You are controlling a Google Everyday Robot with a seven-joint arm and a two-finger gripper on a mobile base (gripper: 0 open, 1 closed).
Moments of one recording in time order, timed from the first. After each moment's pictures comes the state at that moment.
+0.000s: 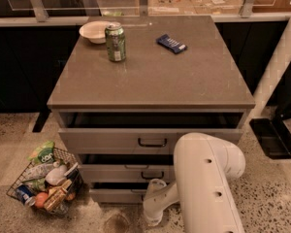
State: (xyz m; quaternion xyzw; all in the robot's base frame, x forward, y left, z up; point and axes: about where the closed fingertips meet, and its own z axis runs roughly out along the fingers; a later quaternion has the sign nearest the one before) arm 0.446 -0.032 0.142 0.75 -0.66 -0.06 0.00
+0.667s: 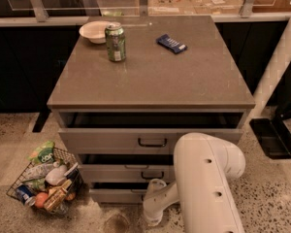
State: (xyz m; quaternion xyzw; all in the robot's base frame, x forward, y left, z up) arm 0.446 -0.032 0.142 0.75 -0.66 -0.06 0.00
